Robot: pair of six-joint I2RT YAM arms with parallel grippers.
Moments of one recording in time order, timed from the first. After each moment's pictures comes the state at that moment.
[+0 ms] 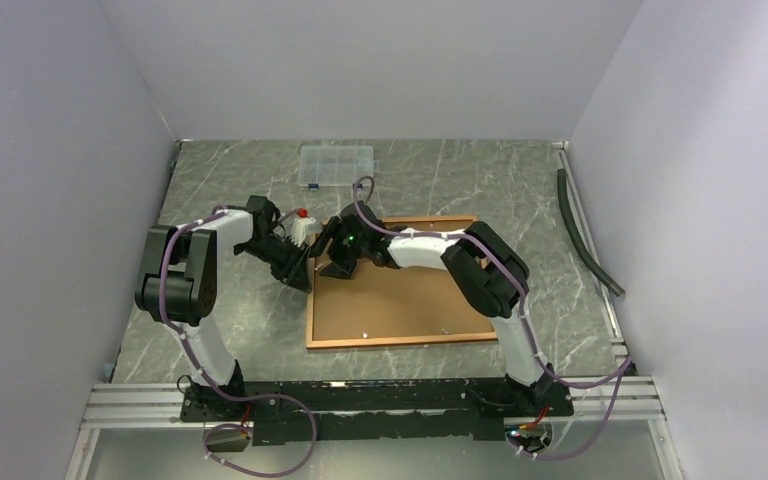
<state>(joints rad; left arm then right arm) -0.13 1.81 1.04 -0.75 0.77 0.61 0.82 2.13 1.36 0.08 -0.29 1.37</state>
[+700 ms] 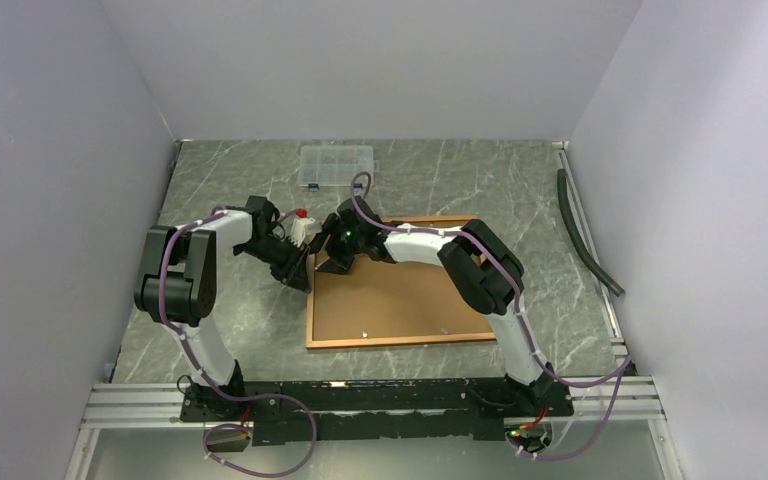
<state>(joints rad) -0.13 1.80 1.04 -0.75 0.77 0.61 0.81 2.19 1.45 0.03 -0.31 1.35</state>
